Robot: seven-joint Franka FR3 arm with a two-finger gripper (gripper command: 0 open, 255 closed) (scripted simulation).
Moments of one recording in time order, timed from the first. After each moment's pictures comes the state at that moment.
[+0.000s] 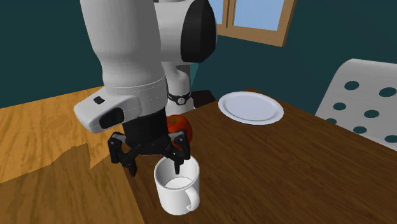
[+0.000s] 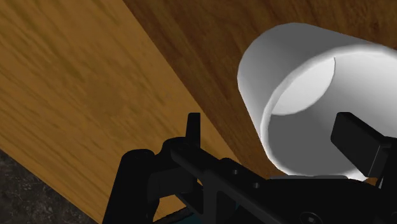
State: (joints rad) arm -0.06 0.06 -0.19 -2.15 0.04 2.27 -0.06
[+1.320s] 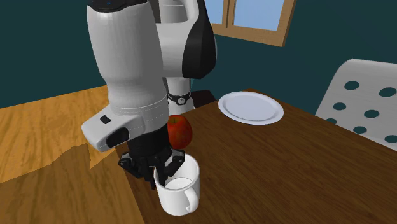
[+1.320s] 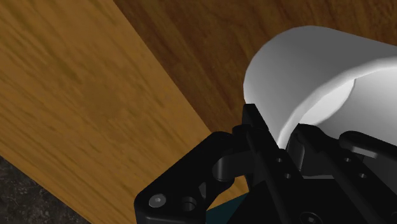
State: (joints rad) arm -0.06 0.11 -0.19 -2.17 0.05 2.34 -0.07
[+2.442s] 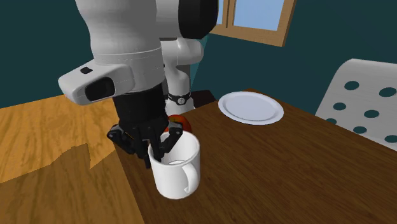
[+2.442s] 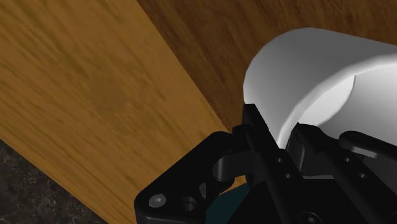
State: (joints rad) arm -0.05 0.02 -0.19 -2.08 0.02 2.16 -0.05
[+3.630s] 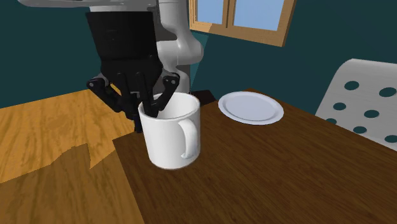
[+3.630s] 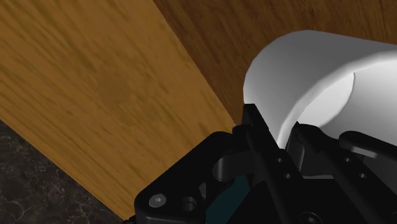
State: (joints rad) arm -0.05 -0.04 -0.19 -1.91 0.01 1.93 -0.04
